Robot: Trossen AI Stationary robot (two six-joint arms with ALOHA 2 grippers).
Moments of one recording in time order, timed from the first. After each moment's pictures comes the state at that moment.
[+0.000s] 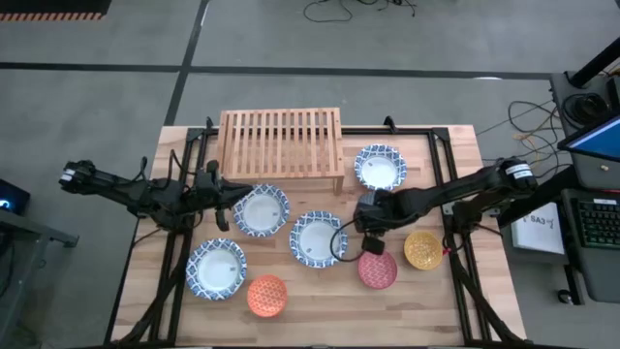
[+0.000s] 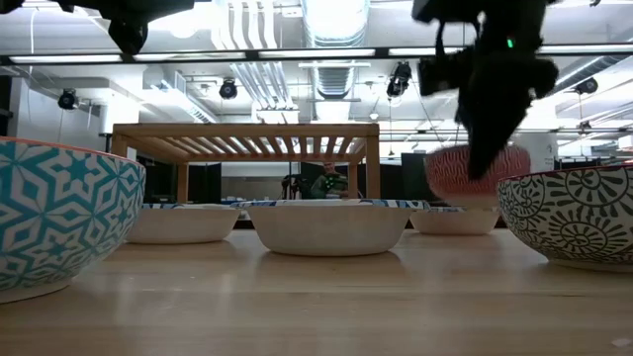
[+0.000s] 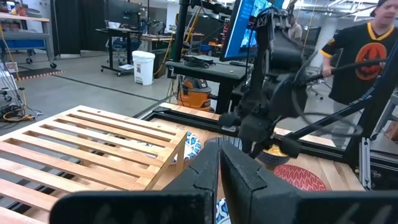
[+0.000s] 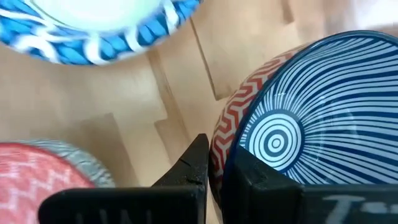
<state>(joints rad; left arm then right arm) -0.29 0.59 0.51 0.06 -0.56 -0.16 0.17 1.52 1.05 -0.85 0.14 0.44</state>
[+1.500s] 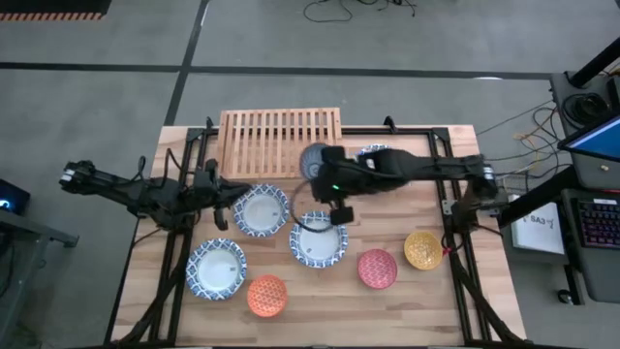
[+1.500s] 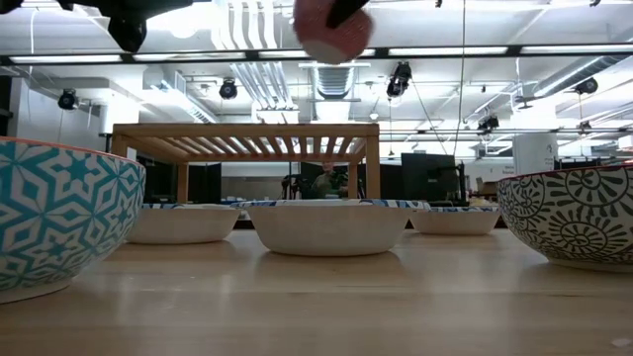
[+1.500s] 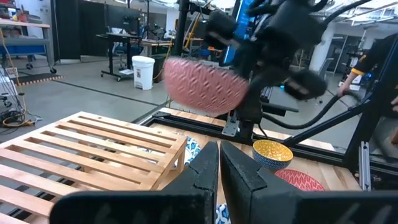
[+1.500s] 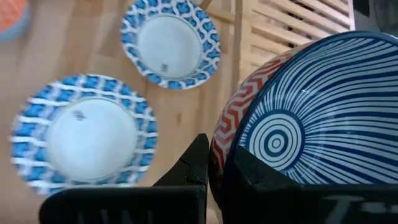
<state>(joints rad) -0.29 0.58 0.51 0.08 -0.56 -0.14 0.05 1.82 2.01 -1.12 0.28 -0.30</state>
